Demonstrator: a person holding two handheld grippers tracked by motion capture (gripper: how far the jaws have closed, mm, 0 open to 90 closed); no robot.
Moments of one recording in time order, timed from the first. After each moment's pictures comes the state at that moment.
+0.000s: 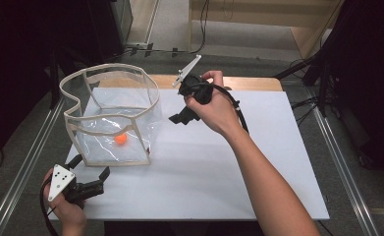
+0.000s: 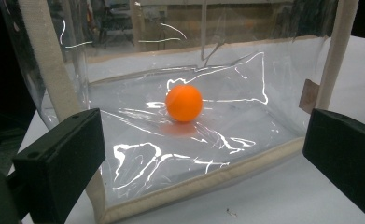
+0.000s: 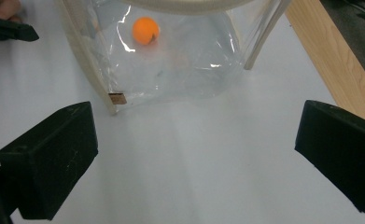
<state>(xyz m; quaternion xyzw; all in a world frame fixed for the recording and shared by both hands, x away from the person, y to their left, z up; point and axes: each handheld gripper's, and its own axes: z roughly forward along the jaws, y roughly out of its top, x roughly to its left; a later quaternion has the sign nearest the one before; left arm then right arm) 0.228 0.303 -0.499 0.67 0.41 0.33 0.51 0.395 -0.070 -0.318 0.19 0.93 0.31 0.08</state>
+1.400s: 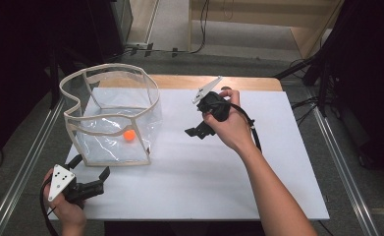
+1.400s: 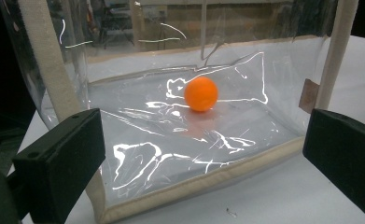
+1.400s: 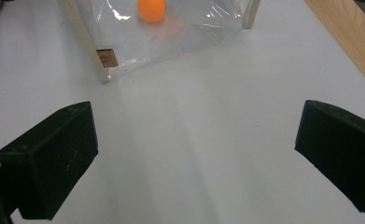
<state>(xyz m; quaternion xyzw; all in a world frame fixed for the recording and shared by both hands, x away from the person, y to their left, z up) 0.228 0.303 -0.500 0.67 0.41 0.34 0.51 0.377 -0.113 -0.366 0.22 0.92 0.32 0.08</state>
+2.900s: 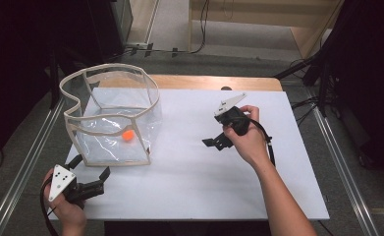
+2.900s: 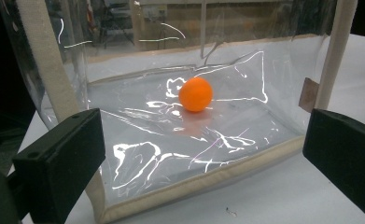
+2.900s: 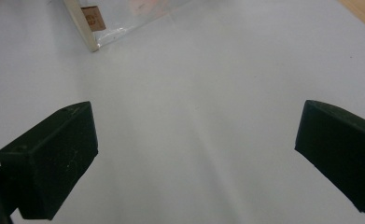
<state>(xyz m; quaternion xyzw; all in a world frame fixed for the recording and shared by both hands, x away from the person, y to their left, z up) 0.227 0.303 -0.500 0.67 0.41 0.34 0.51 0.355 -0.165 -0.405 0.26 0.90 0.35 0.07</state>
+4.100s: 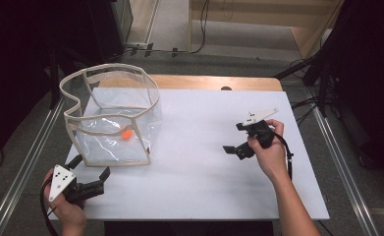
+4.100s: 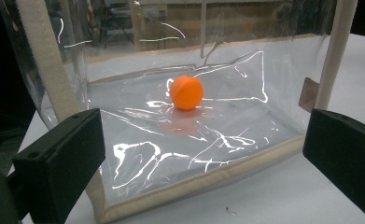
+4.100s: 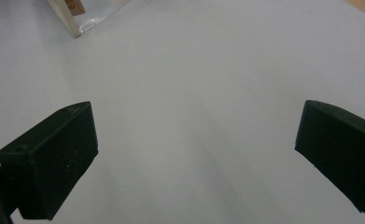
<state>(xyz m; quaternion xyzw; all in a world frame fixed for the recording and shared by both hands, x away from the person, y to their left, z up) 0.227 0.302 -0.500 0.67 0.41 0.34 0.51 0.326 -0.228 -0.433 0.32 0.86 0.39 0.08</state>
